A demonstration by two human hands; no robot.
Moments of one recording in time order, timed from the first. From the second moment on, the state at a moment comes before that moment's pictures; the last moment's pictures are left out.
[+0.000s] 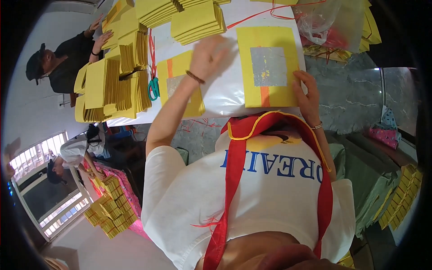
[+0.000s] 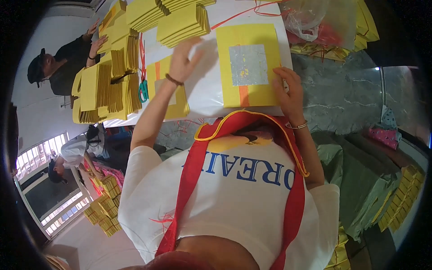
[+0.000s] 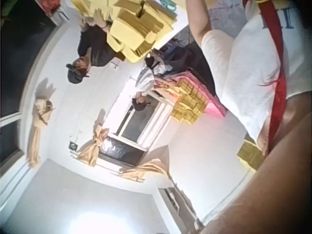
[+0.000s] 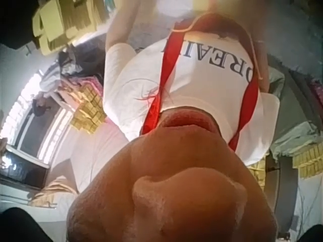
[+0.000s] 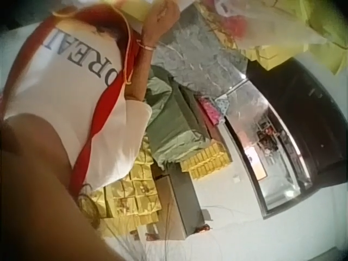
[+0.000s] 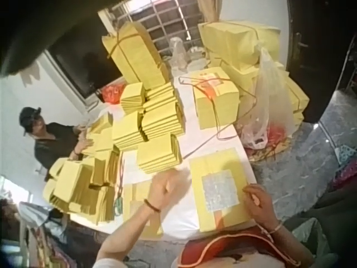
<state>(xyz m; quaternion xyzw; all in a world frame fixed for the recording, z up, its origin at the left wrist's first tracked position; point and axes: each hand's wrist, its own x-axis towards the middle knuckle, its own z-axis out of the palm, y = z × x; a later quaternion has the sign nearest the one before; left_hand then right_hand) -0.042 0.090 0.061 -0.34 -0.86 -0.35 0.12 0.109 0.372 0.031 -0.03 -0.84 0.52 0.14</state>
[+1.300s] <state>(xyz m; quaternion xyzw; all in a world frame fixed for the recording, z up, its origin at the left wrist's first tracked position) 0.074 0.125 0.063 -0.46 -0.85 -0.23 0.07 0.096 0.380 0.004 -0.05 -0.72 0.70 0.02</state>
